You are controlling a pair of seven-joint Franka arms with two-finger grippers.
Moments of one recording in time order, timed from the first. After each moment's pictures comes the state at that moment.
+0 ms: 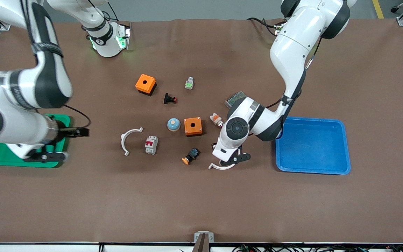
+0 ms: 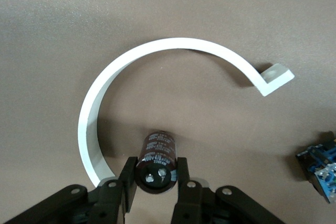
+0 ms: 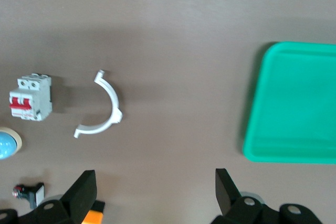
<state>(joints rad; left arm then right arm) -0.51 0.89 -0.14 -1.29 0.03 2.12 -0.86 0.18 0.37 -0.12 -1.46 0.01 1.59 0.06</state>
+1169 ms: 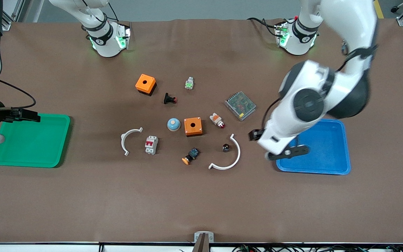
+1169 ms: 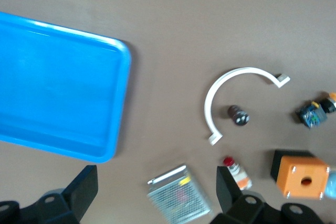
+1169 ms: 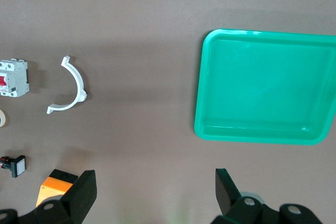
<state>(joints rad) -0.28 0.45 -0.13 -1.32 0.00 1.68 -0.54 -0.01 0.26 -0.09 -1.46 0.00 1.52 -0.12</state>
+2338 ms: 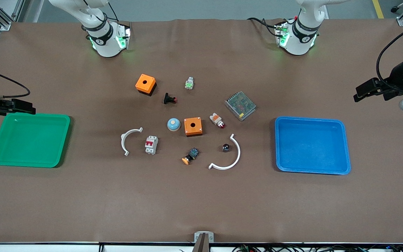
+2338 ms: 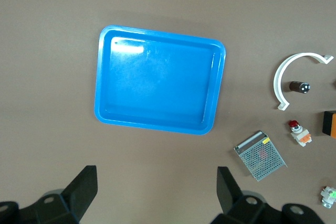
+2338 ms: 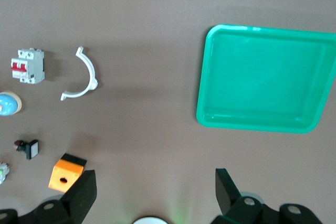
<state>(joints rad) 0.09 0.03 -0.14 -1.56 -0.05 1.57 -0.10 0.00 0.24 -0.09 -1.34 0.00 1.37 -0.12</state>
